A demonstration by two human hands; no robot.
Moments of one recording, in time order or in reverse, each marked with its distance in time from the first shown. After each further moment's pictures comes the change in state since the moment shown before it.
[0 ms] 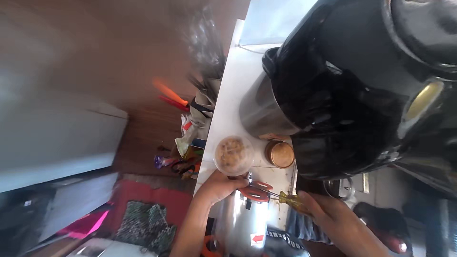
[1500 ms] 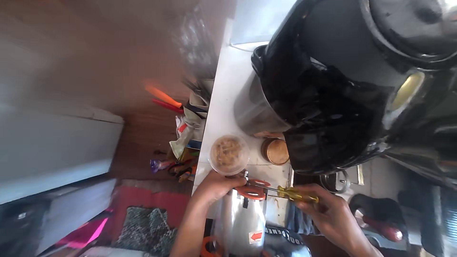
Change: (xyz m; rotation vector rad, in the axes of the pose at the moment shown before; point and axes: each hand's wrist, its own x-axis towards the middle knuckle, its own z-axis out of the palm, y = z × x) left_hand 0.000 0.004 0.002 0.001 0.040 -0.024; right_hand 0.004 0.061 0.037 0.237 0.295 -0.290
